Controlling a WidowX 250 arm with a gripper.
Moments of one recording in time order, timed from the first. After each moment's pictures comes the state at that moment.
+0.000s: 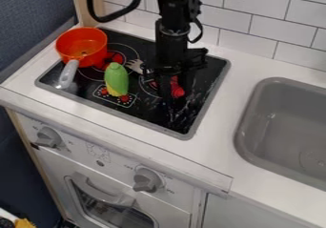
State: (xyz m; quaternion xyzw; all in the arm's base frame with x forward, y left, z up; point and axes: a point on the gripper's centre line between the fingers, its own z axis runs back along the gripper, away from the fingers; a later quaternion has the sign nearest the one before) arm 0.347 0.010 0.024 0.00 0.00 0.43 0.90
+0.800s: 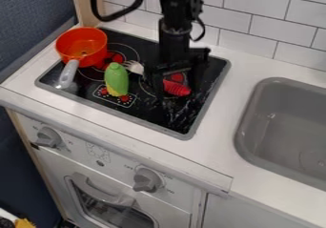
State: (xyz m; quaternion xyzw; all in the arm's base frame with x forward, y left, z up) arm 0.352 0.010 0.036 -0.01 -0.02 0.40 0.92
